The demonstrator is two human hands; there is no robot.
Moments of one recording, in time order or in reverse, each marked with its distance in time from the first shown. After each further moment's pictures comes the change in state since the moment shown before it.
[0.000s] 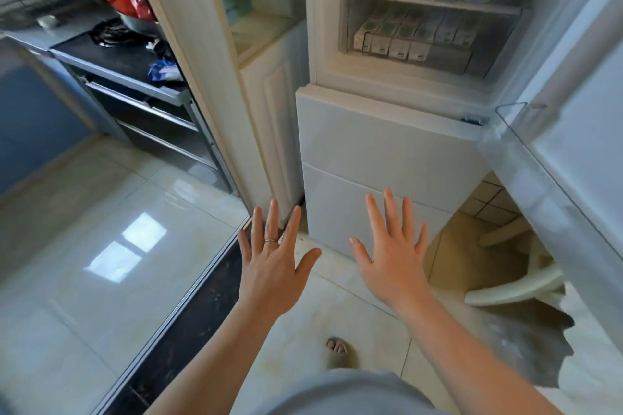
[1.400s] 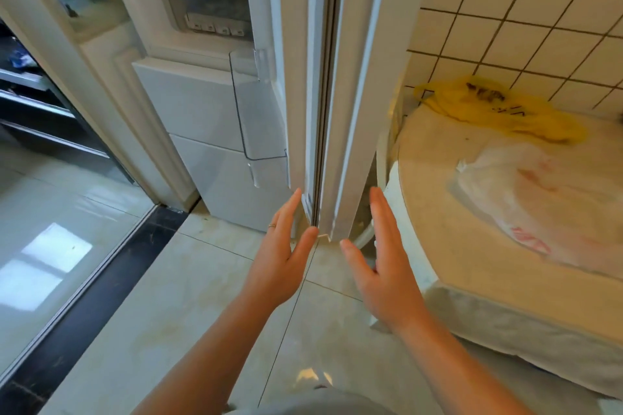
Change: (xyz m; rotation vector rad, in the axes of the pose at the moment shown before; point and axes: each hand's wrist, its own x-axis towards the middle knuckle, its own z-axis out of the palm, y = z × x) left_hand -0.216 0.403 0.067 -0.839 -0.057 0.203; right_hand -0.292 0.313 -0.182 0.626 0.206 -0.019
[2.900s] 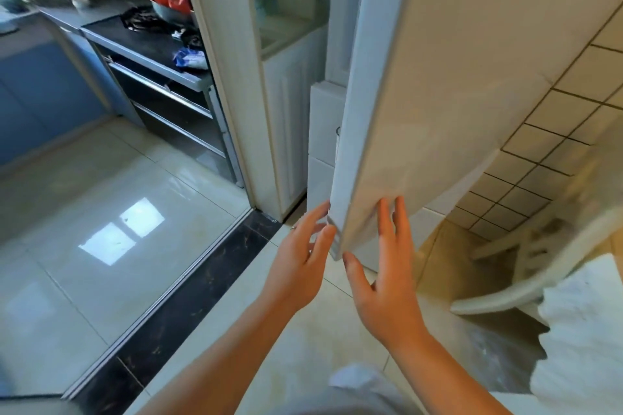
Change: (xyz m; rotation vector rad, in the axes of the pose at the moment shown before) left_hand 0.075 -0.183 -0.344 -0.170 0.208 -0.077; right_hand 0.141 -0.176 0.359 -0.105 -0.035 -0.209
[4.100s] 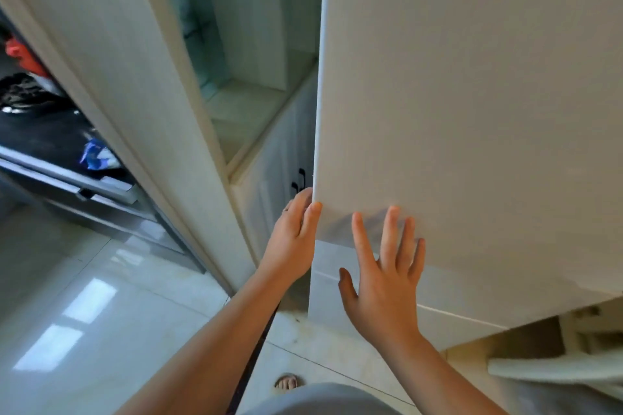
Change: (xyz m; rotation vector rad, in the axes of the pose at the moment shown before) left_hand 0.469 -0.040 -0.094 0.020 -0.165 0.086; right_hand 0.383 0.067 0.165 -0.735 0.170 0.090
